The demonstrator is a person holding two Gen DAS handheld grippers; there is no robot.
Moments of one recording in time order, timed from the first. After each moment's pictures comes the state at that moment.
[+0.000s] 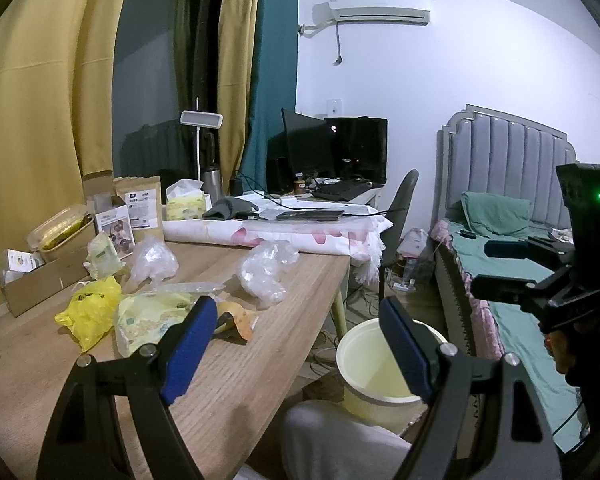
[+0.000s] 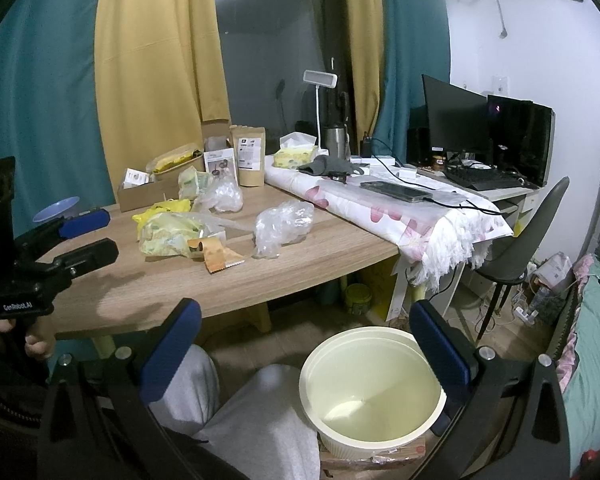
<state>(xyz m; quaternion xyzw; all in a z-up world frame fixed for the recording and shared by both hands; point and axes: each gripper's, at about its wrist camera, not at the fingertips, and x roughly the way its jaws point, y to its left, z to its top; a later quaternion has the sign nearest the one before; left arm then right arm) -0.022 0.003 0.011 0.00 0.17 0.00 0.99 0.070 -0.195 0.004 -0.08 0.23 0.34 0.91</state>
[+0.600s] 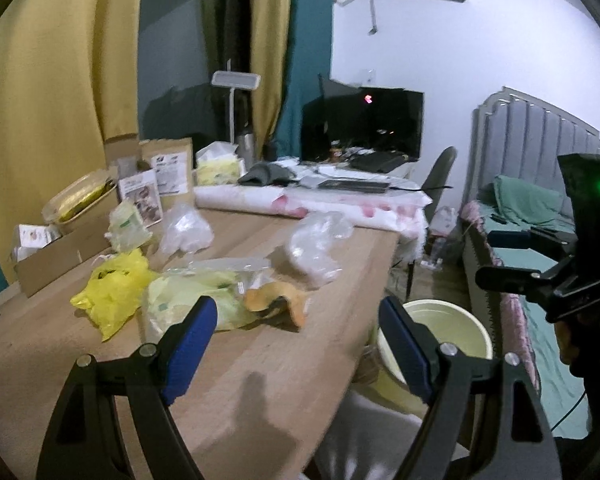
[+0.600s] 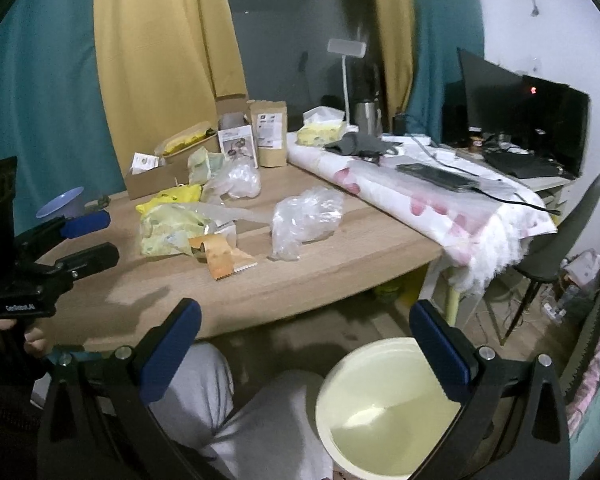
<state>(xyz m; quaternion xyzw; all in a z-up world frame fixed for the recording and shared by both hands) 0.018 0.056 0.002 -0.02 0.24 0.06 0.97 0.140 -0.129 -0.008 -0.09 0.28 0.39 0.87</state>
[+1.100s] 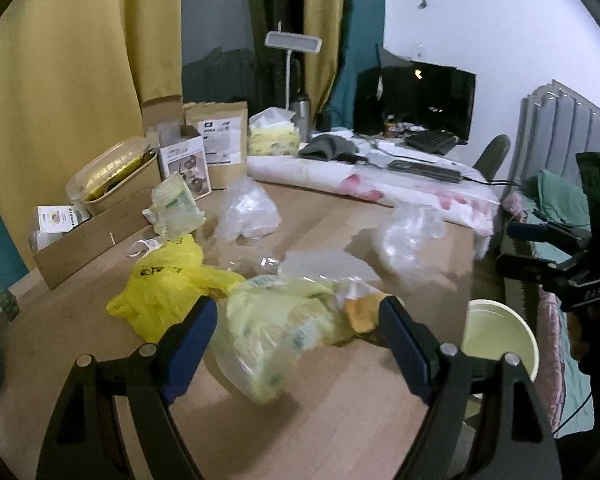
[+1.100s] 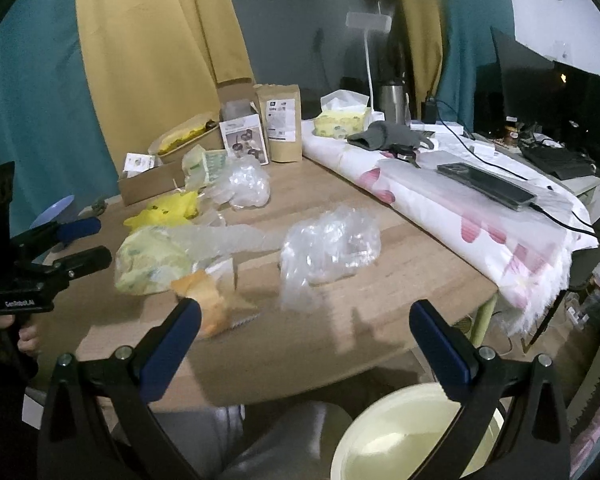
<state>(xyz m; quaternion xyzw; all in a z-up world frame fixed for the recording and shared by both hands) 0.069 0.141 -0.002 -0.04 0.30 0.12 0.94 0.220 -0.051 -0.015 -0.09 0.31 0.42 0.85</state>
